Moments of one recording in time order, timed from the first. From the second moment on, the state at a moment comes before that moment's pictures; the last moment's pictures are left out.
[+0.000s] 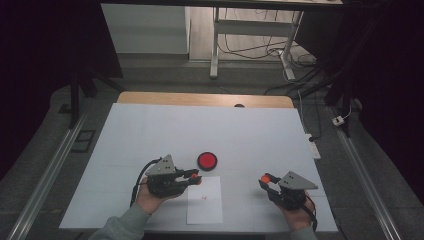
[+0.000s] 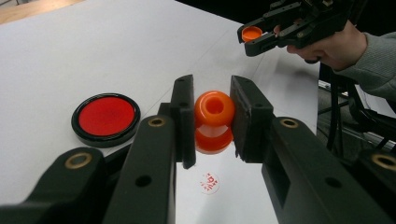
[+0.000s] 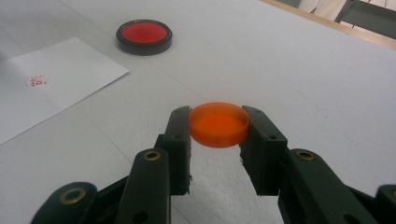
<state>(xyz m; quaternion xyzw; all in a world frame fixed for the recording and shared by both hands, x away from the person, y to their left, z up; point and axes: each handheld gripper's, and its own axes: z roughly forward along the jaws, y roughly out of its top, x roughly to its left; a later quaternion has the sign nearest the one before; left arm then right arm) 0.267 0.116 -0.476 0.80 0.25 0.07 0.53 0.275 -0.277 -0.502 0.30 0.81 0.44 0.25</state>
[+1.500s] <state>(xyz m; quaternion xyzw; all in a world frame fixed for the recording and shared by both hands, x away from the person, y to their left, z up) 0.269 0.110 -0.482 0.81 0.25 0.06 0.52 0.264 -0.221 -0.501 0.26 0.82 0.48 0.19</state>
